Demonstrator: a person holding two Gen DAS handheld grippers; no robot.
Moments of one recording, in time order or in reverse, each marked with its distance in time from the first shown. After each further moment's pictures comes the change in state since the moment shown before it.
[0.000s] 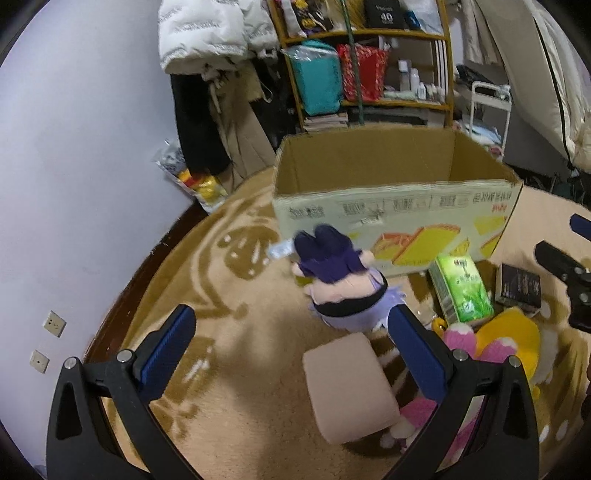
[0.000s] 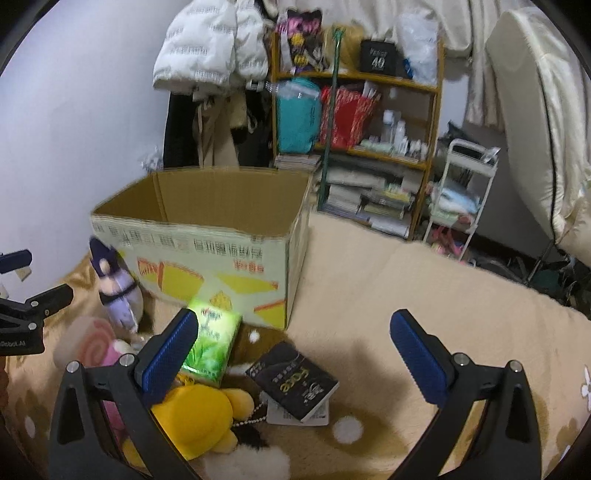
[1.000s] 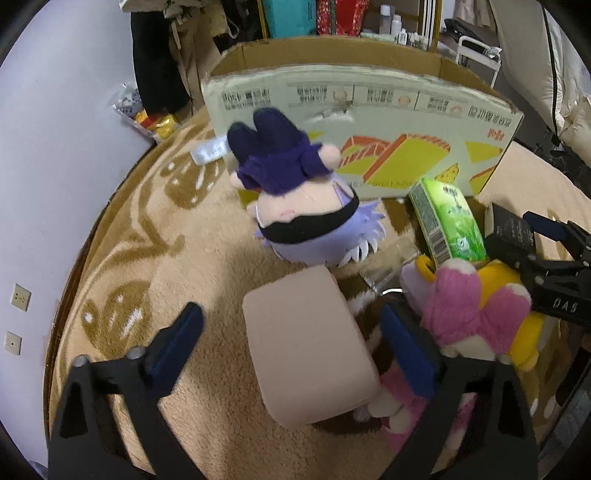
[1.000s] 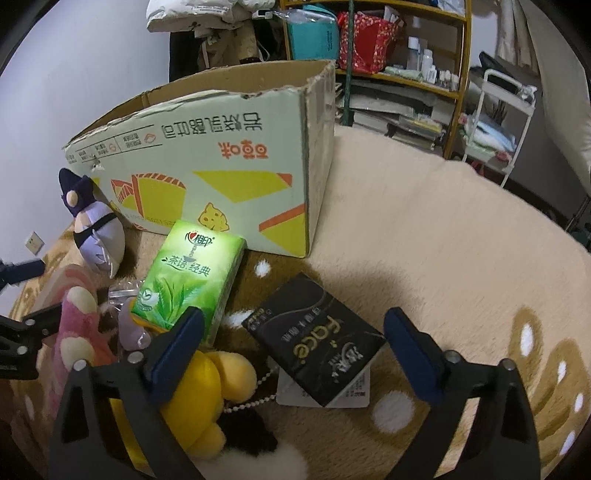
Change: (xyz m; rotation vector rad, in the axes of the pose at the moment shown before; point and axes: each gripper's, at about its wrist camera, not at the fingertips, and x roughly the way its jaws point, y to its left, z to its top) left arm 0.045 -0.015 -0.026 -0.004 0.247 -0.161; right arm 0.068 -0.006 -0.031 0.044 0.259 0.119
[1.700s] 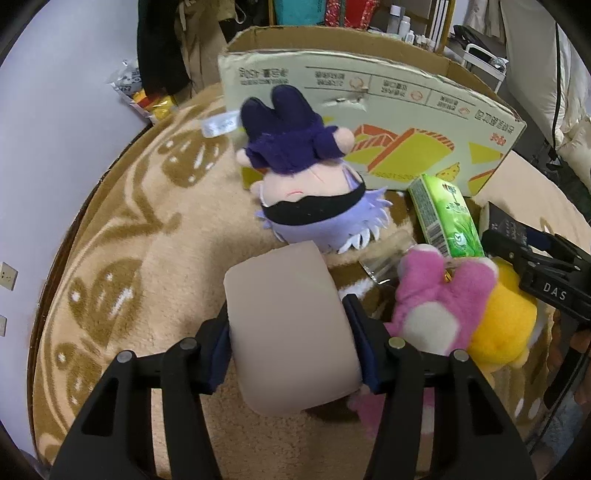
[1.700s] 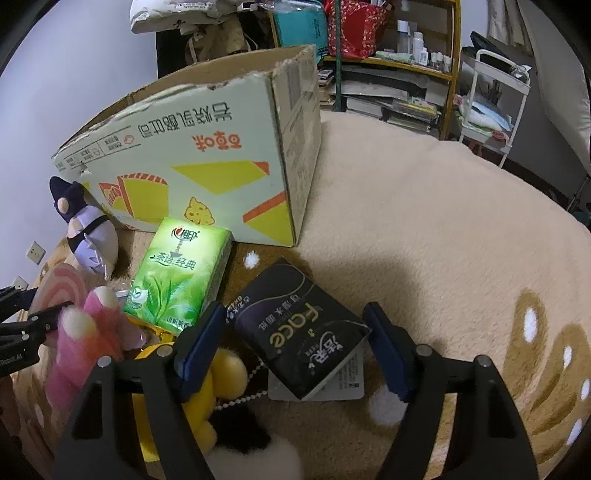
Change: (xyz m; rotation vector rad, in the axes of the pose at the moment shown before) left arm -0.007 0.011 -0.008 -0.065 0.019 -0.055; right arm 0.008 -0.016 0.000 0.045 0.033 0.002
